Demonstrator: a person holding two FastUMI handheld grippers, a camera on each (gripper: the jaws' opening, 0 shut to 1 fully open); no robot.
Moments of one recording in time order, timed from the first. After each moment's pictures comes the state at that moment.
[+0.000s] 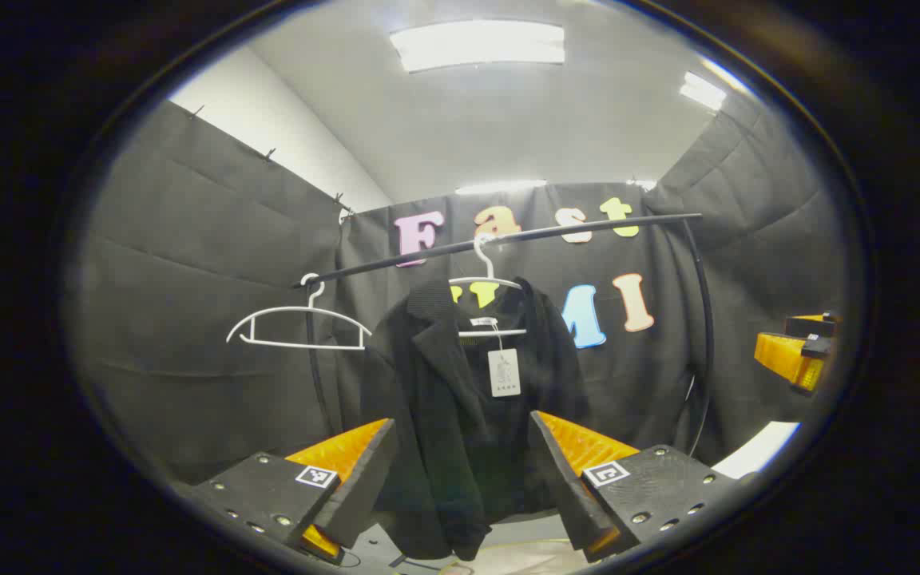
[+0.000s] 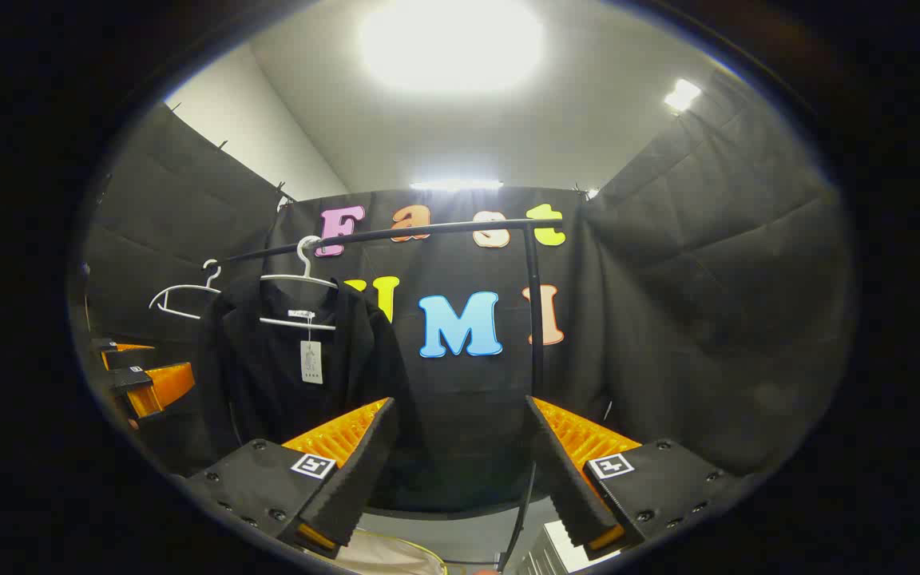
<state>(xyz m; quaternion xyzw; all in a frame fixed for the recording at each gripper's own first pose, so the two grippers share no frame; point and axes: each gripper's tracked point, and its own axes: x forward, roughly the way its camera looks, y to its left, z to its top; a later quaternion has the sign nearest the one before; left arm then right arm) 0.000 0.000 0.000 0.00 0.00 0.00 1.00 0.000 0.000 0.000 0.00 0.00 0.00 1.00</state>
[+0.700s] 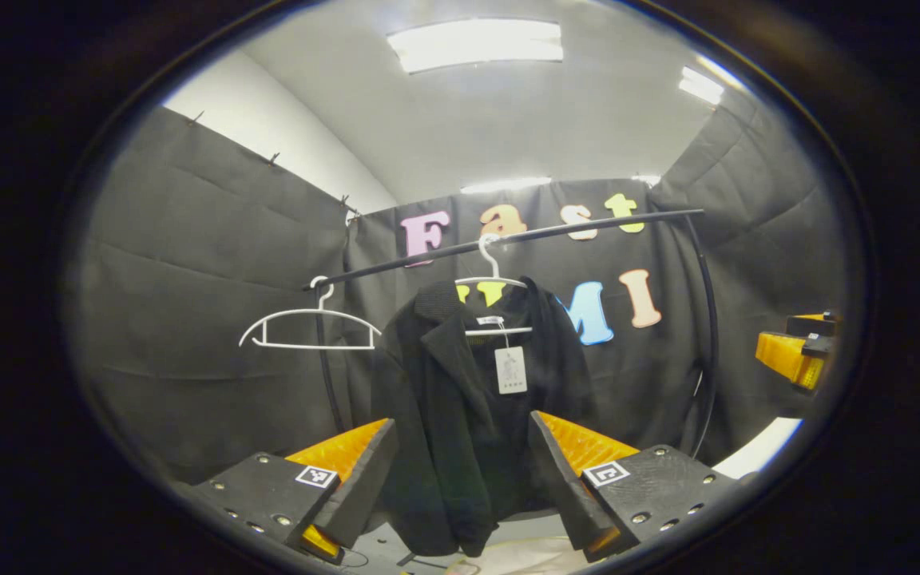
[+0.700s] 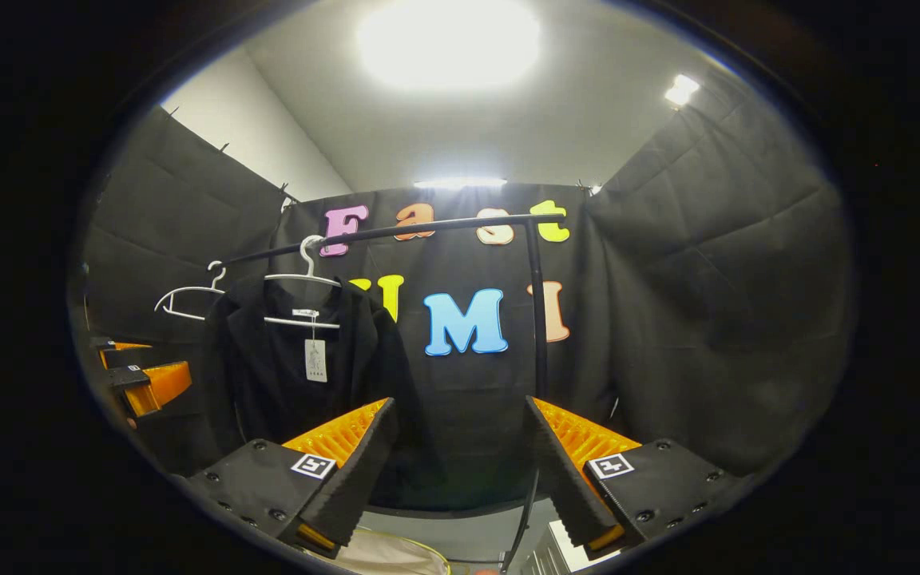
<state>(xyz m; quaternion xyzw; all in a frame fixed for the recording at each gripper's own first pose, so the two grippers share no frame) -0.012 0.002 0.000 0.01 0.00 0.02 1.00 0.005 0.001 -0.007 0.01 0.01 0.01 1.00</state>
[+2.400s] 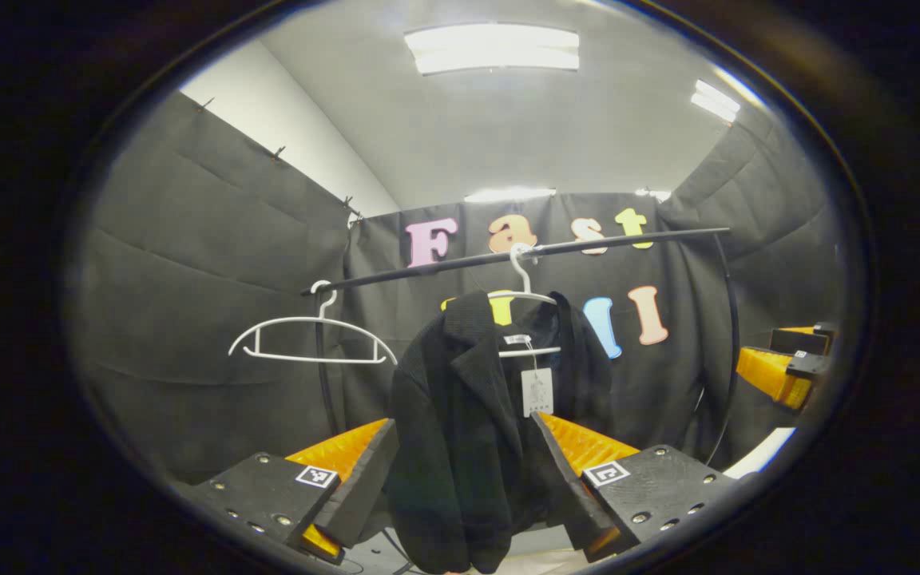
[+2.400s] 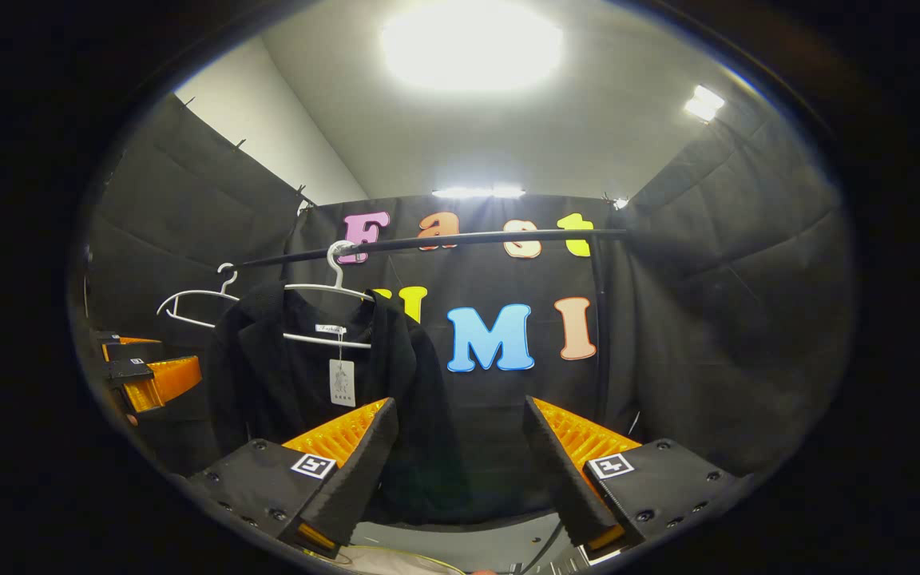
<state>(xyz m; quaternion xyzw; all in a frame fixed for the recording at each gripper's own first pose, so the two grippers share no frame) 0.049 0.053 0.015 -0.01 -0.02 0.00 1.00 0.069 0.083 0.019 -0.01 -0.02 0.03 1.00</state>
